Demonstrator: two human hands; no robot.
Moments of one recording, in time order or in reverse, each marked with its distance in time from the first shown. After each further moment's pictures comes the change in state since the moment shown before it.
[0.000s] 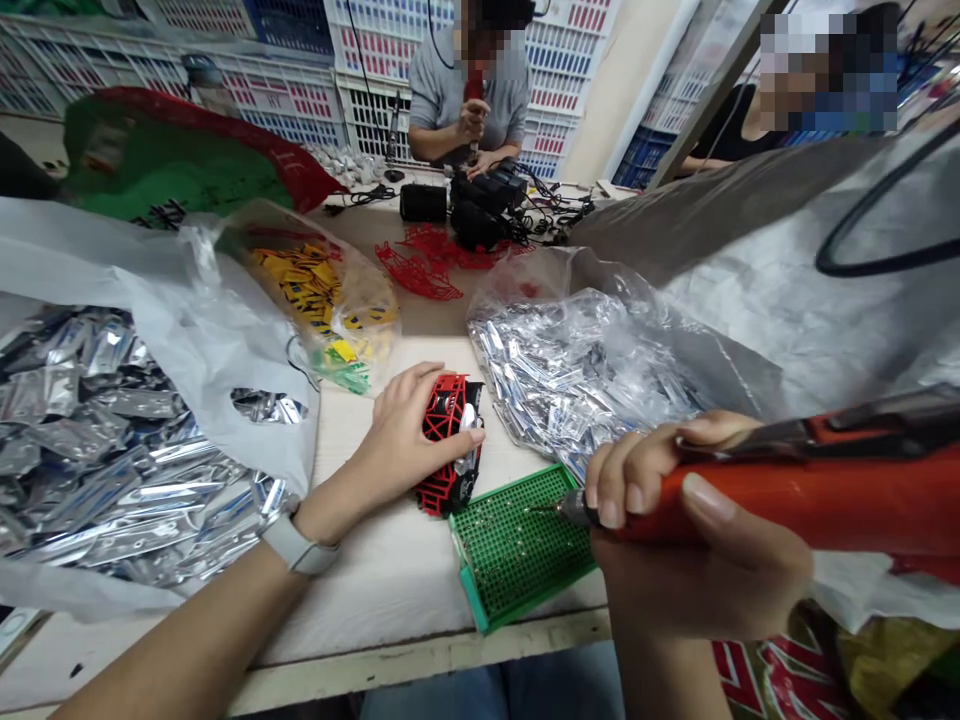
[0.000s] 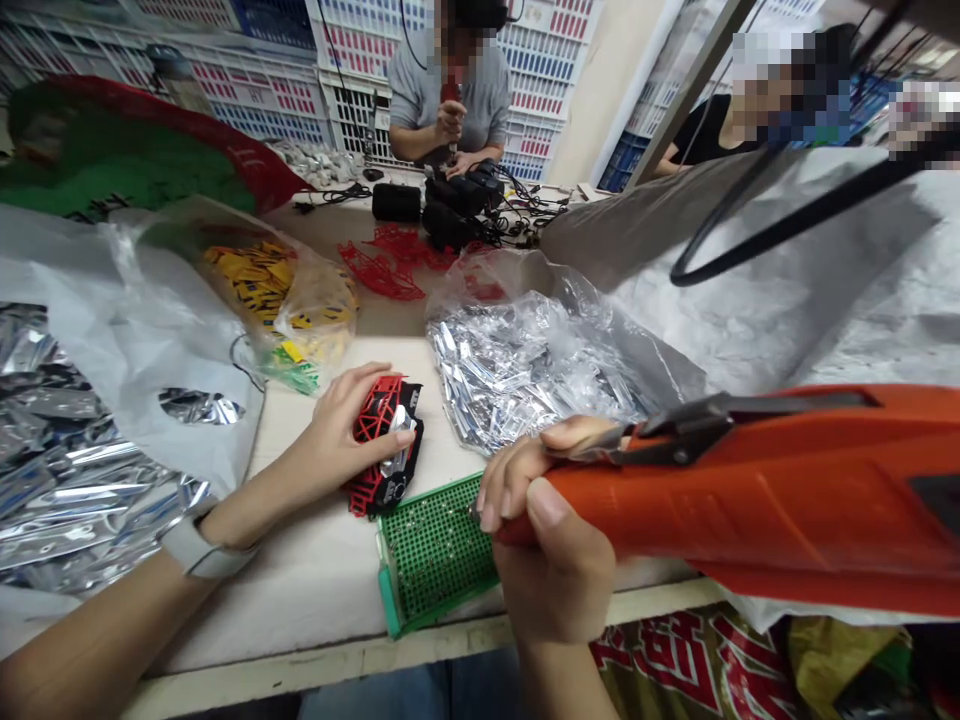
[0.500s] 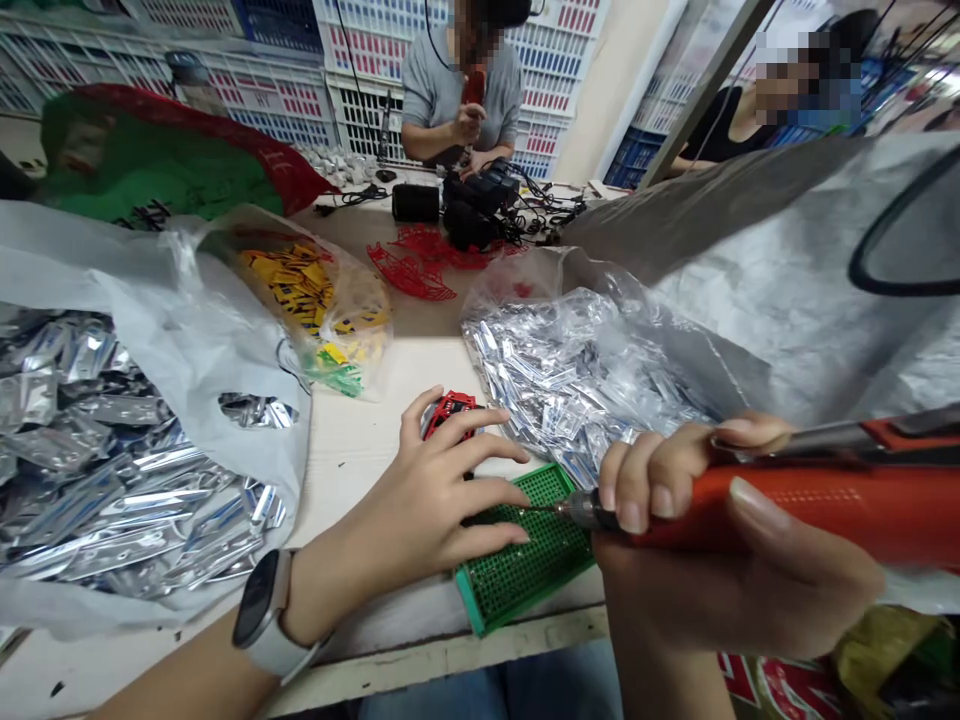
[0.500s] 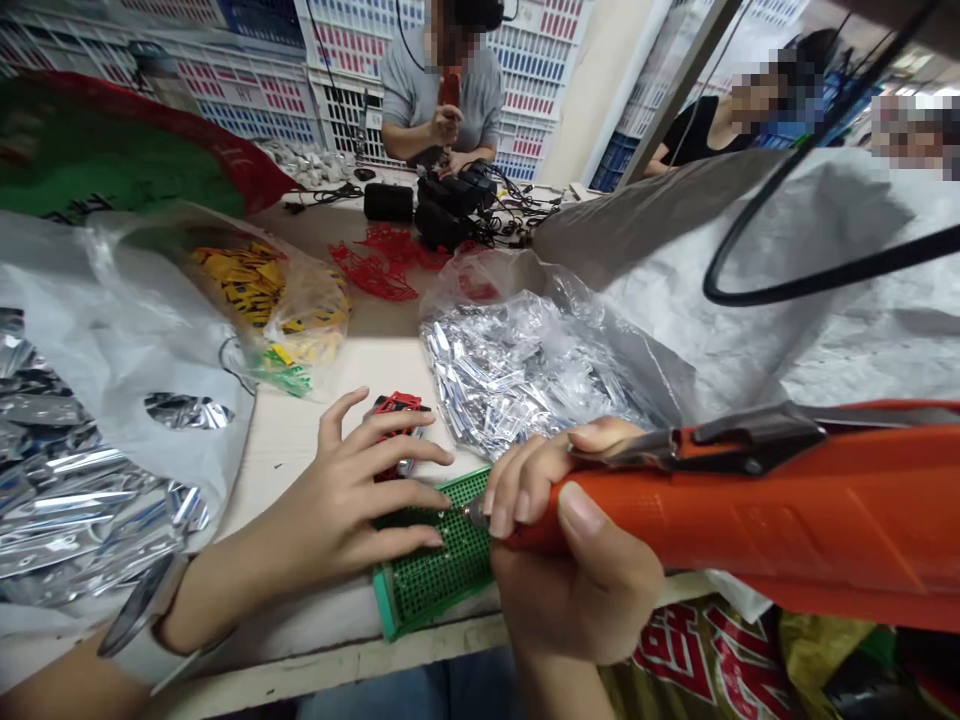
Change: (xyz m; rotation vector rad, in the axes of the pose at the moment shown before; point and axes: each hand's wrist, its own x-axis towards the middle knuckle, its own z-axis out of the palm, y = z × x) left_hand -0.031 0.047 0.004 0.358 -0.078 0.723; right_hand 0.001 -0.011 -0.001 0.042 0.050 -0.002
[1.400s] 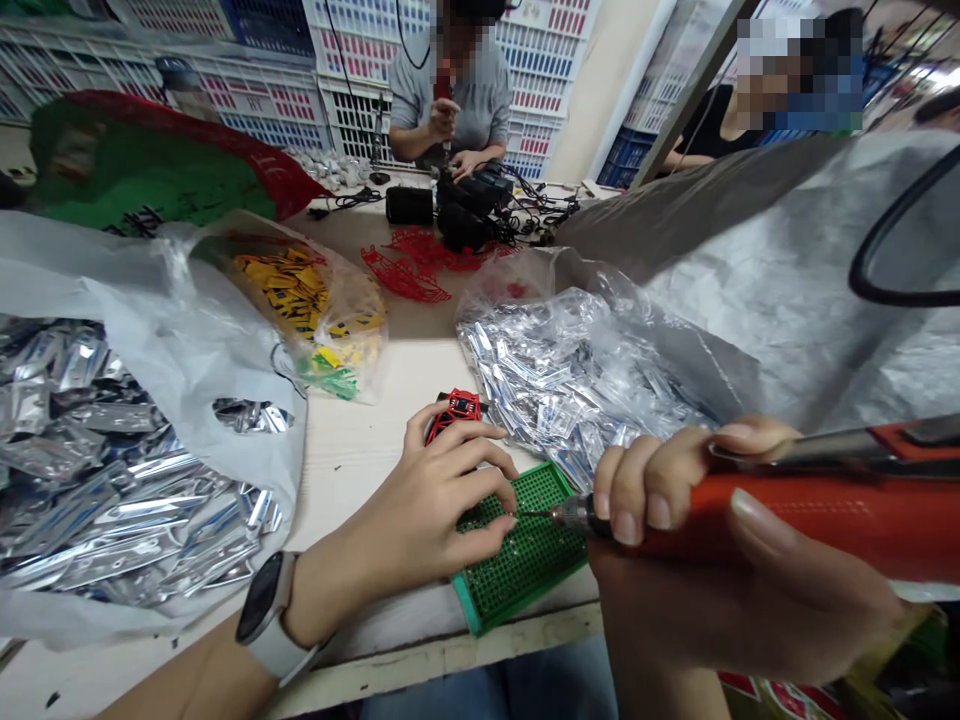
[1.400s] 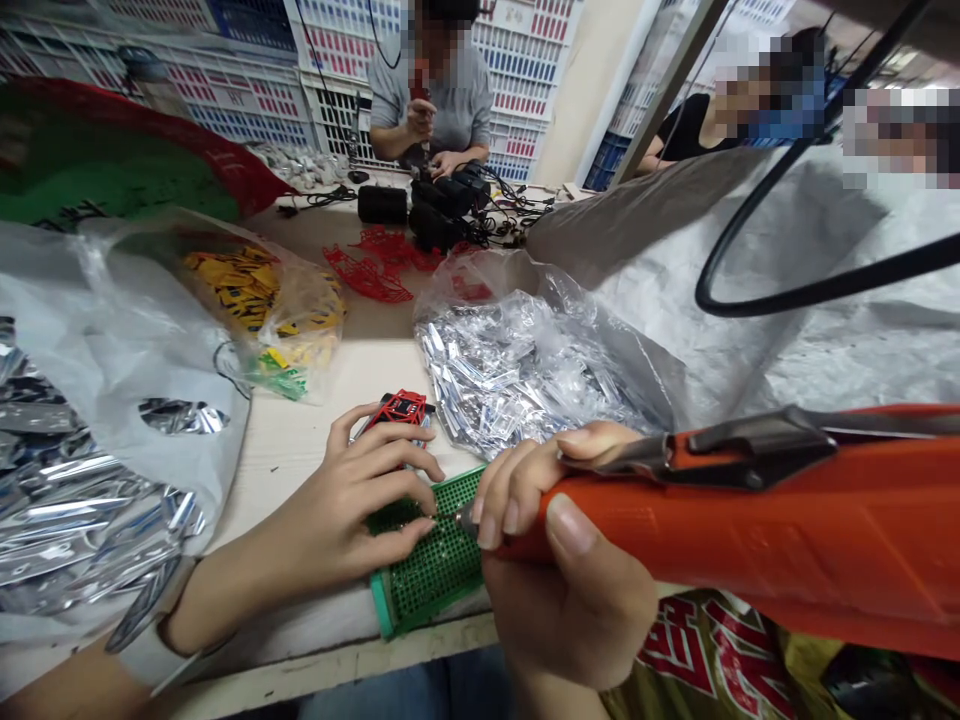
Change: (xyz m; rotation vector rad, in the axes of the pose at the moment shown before) left_hand -0.002 0.002 0.007 -0.135 -0.085 -0.118; right_hand -0.005 -0.005 0.005 -0.002 0.018 0.007
